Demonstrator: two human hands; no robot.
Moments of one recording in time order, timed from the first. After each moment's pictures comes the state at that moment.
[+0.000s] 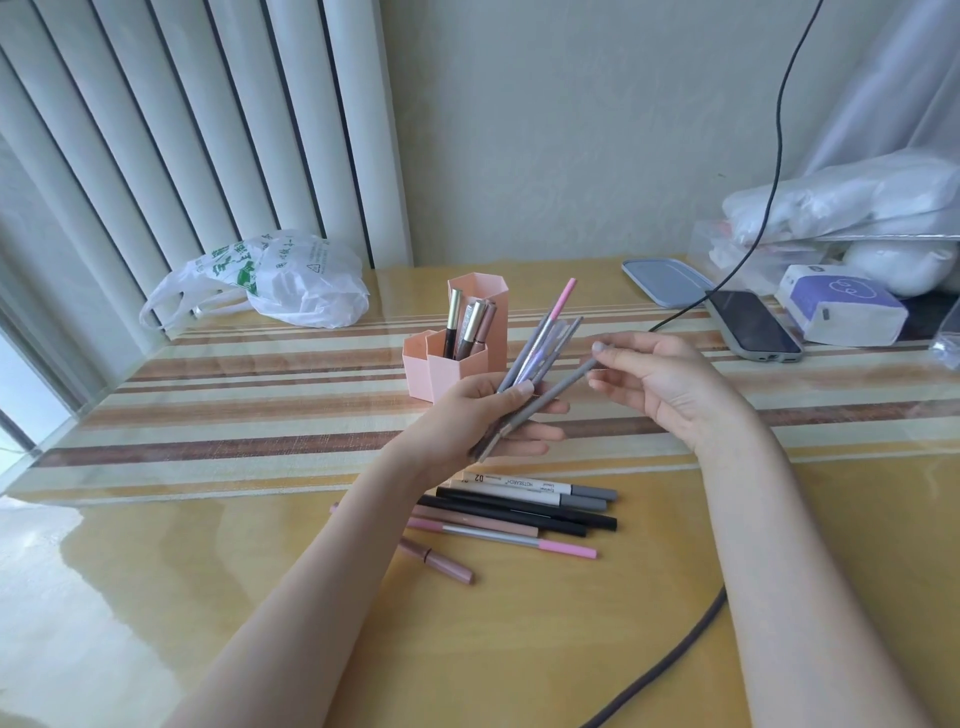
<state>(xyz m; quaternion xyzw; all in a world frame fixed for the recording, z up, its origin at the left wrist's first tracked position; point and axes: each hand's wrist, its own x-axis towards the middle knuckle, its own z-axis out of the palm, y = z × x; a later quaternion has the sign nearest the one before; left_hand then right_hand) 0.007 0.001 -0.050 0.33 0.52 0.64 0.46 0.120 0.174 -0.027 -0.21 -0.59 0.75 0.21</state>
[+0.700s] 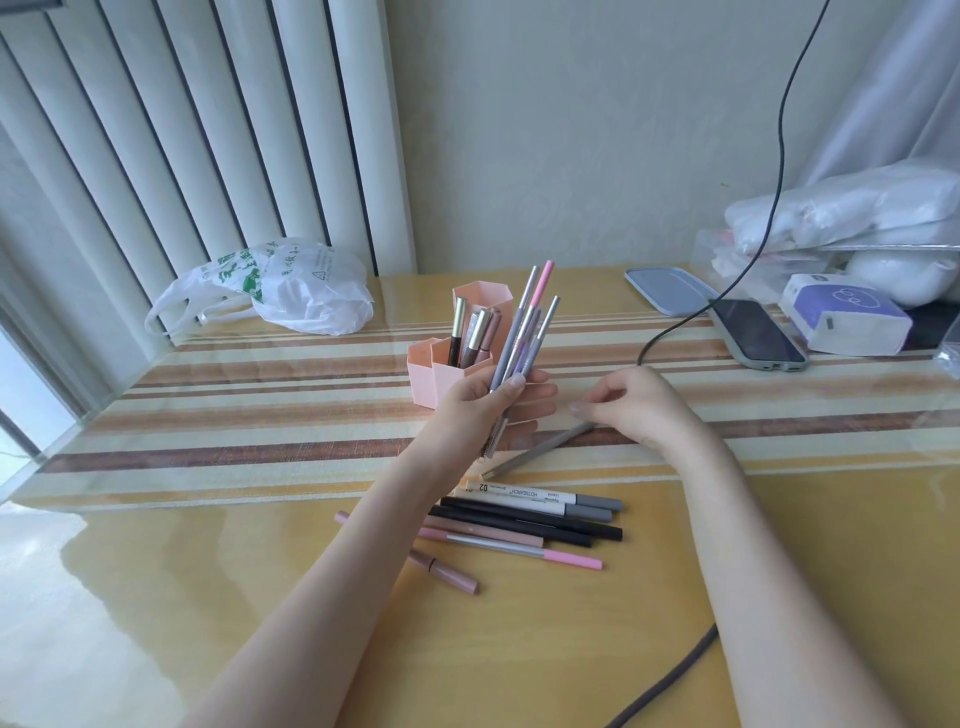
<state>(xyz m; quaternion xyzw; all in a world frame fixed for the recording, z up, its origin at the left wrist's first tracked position) 0.009 0.004 -0.052 0.31 0.58 0.68 0.33 0.105 0.168 -0.047 -0.33 -0.84 0.41 0.12</state>
